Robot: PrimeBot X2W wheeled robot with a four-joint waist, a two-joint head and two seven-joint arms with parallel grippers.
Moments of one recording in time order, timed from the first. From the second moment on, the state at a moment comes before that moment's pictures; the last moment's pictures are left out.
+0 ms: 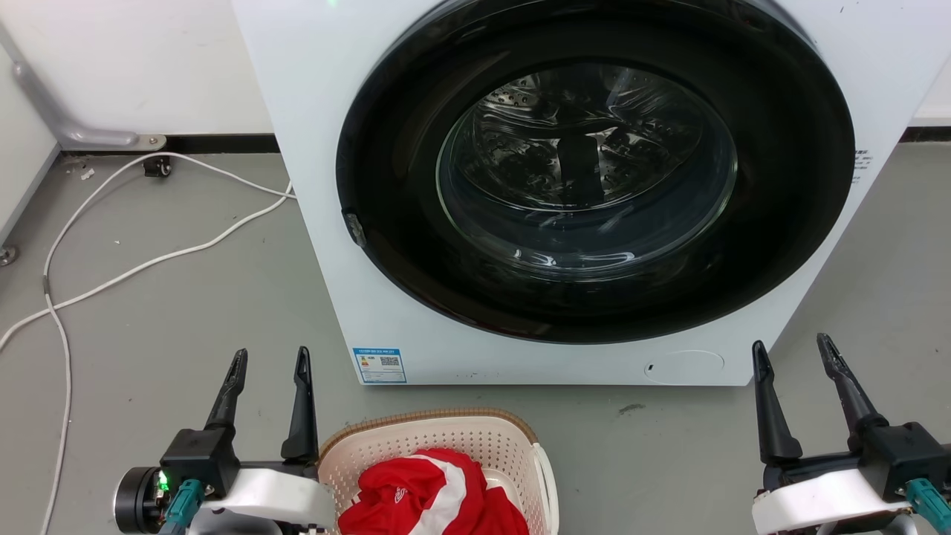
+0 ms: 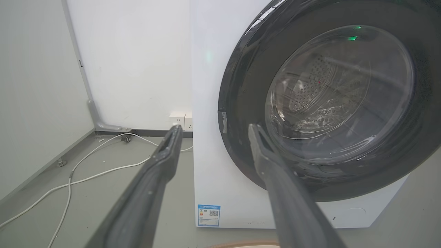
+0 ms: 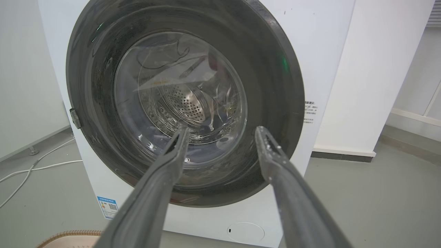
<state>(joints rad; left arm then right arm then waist) -0.02 0.05 0.02 0.11 -0.11 -0.06 -0.26 0.03 -0.05 -0.05 0.03 -0.01 0.13 -0.26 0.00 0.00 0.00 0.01</state>
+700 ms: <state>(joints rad) -0.01 0.05 0.02 0.12 -0.10 -0.06 -0.26 0.03 -0.05 -0.05 0.05 0.03 0.13 -0.26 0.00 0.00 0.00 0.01</state>
